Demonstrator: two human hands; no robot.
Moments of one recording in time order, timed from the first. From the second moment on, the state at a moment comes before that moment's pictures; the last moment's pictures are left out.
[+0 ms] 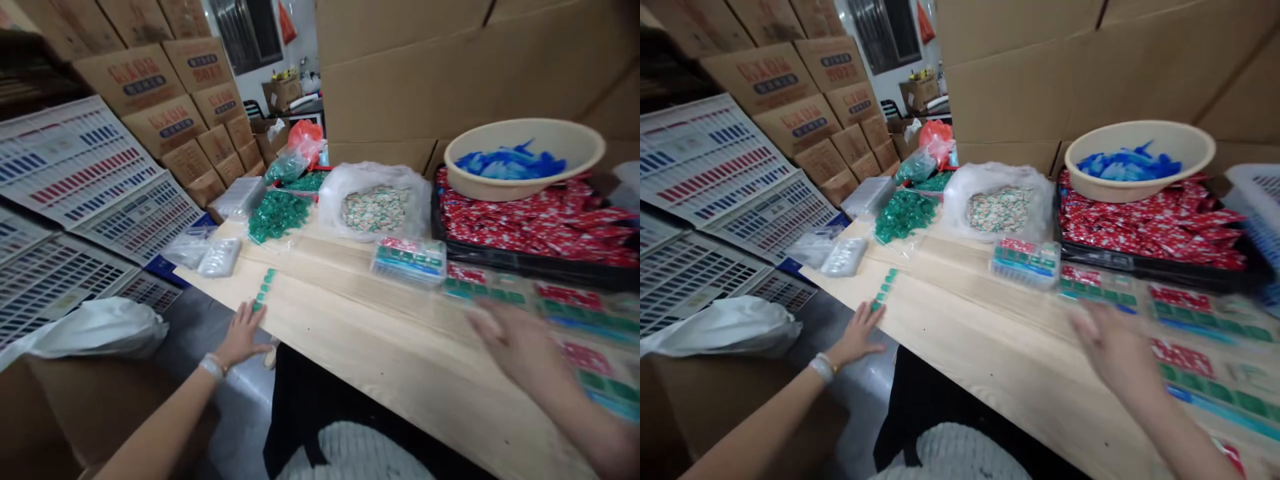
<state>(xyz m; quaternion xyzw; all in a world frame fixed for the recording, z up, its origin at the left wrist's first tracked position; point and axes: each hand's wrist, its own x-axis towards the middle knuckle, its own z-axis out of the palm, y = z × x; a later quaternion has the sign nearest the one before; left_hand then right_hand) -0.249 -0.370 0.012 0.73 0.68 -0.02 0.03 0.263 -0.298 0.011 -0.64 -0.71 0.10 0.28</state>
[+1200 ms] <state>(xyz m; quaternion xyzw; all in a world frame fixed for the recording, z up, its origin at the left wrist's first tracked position) 0.242 -0.305 0.080 0.54 0.30 -0.09 0.78 0.405 -0.489 0.045 -0.73 -0.24 0.33 0.56</state>
